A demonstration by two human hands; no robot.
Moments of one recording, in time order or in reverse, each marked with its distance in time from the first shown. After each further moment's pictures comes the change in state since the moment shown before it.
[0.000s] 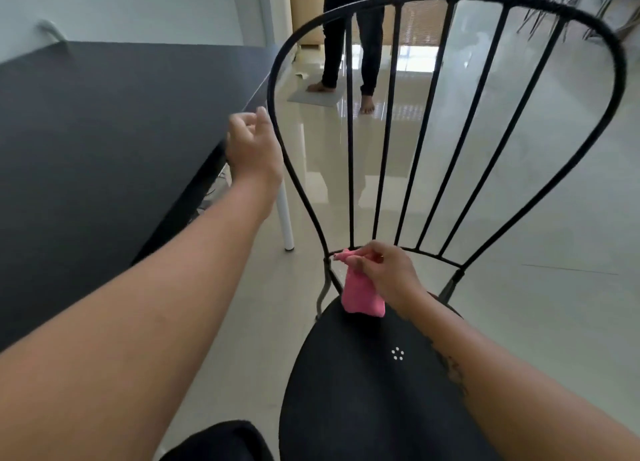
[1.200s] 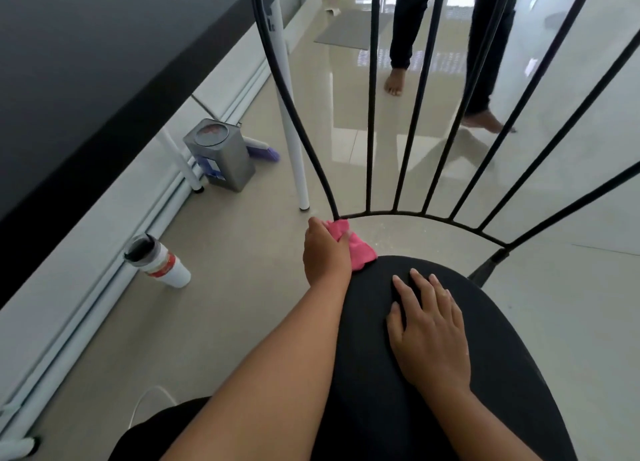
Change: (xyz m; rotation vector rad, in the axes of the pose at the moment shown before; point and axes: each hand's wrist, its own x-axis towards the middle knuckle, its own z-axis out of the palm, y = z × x) left_hand -0.104 -0.214 0.088 0.502 -0.116 -0.321; right_hand -0.063 0.130 0.003 -1.069 0.181 -0.103
